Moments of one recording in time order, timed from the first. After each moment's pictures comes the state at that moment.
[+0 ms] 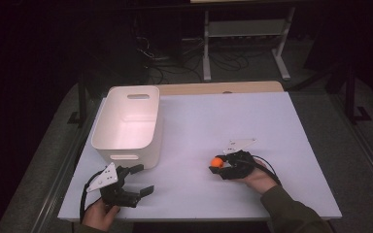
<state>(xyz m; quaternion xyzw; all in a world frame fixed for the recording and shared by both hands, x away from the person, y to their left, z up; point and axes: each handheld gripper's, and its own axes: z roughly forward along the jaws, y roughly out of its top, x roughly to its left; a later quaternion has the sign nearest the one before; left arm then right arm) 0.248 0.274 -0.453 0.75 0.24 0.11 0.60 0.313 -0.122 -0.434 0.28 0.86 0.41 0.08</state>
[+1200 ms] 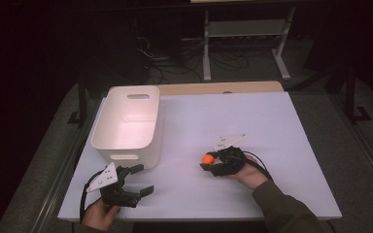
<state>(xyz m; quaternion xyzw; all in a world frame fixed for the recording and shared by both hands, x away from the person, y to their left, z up) 0.248 0.274 -0.453 0.75 0.24 0.11 0.60 0.322 -0.098 -0.425 0.26 0.87 0.42 0.07</state>
